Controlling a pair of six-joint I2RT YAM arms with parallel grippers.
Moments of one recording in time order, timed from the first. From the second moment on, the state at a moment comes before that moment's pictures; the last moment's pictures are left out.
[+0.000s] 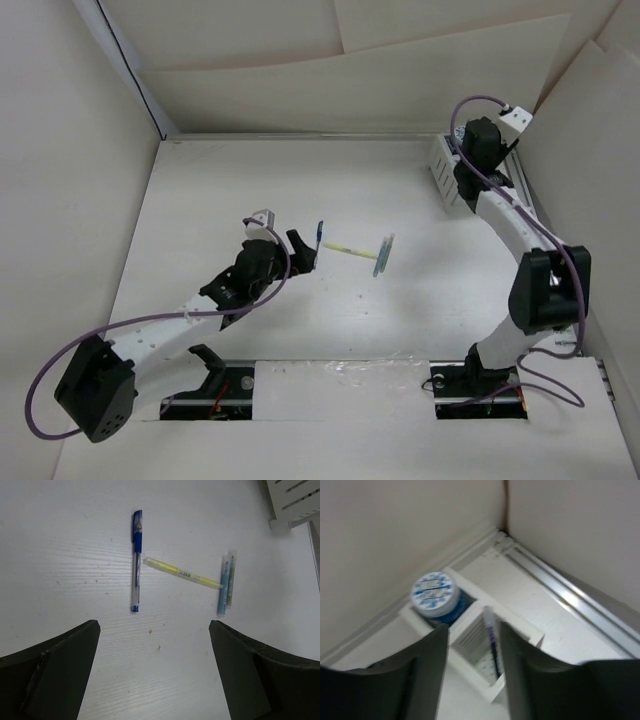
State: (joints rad) left arm -0.70 1.03 0.48 0.09 -0.24 -0.72; right arm 0.10 1.66 1.31 0.10 0.74 0.36
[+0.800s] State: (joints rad) left arm -0.70 0.64 0.45 -0.13 -0.36 -0.75; right arm 0.73 2.08 1.50 -0.25 0.10 0.43
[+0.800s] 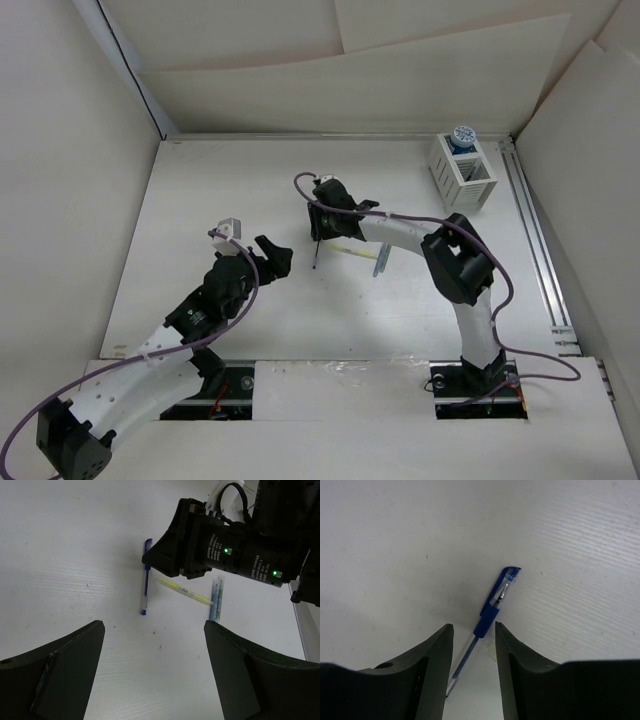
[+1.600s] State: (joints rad) left arm -0.70 0.64 0.43 -0.13 -0.35 -0.75; right arm 0.73 2.21 1.65 -0.31 0.24 0.46
